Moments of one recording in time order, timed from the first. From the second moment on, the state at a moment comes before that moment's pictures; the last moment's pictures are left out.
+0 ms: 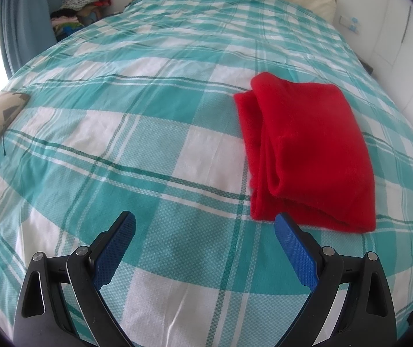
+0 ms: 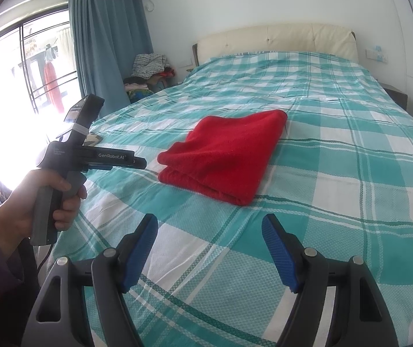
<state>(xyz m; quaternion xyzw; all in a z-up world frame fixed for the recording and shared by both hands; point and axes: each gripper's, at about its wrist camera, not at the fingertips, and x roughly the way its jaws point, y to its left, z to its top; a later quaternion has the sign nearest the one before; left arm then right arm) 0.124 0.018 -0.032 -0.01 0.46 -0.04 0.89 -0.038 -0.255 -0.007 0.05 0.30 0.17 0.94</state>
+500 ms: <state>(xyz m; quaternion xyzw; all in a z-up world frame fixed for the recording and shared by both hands) 0.123 0.016 -0.033 -0.01 0.46 -0.04 0.89 -0.038 -0.254 -0.006 0.05 0.30 0.17 0.94</state>
